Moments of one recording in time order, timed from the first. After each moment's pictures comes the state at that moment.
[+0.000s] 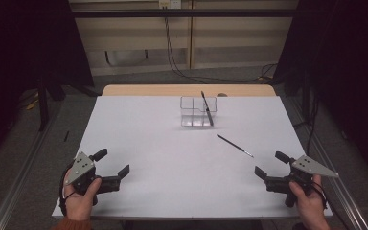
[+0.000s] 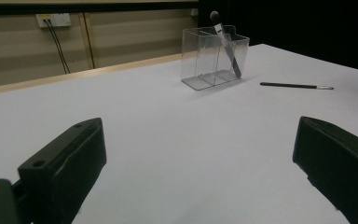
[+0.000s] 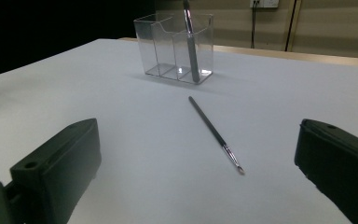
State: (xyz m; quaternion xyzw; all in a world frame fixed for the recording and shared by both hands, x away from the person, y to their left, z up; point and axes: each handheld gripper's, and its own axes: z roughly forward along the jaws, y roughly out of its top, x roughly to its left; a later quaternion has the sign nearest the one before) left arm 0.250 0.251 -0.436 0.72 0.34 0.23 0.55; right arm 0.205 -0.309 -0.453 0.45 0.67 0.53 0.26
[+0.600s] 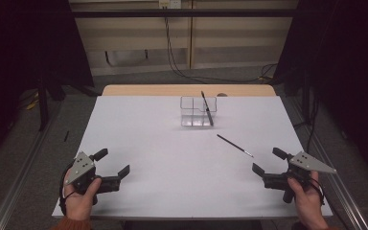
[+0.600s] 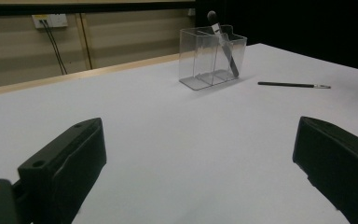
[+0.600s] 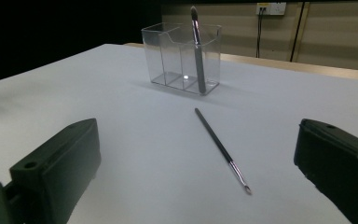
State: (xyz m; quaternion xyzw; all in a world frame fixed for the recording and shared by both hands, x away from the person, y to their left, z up) left arm 0.251 0.251 -0.436 0.72 0.34 0.23 0.56; right arm 0.213 -0.303 -0.445 0.43 0.67 0.54 0.26
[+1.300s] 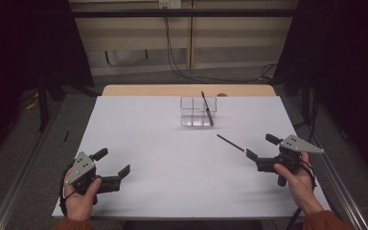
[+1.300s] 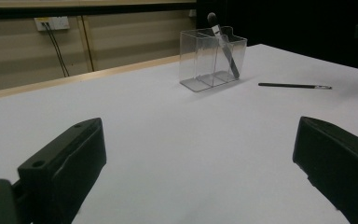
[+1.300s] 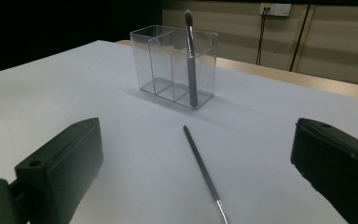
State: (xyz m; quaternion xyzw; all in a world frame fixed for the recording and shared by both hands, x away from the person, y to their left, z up) left arm 0.250 0.250 -0.434 0.72 0.34 0.24 0.55; right arm 0.260 -0.297 -0.437 0.41 0.69 0.53 0.27
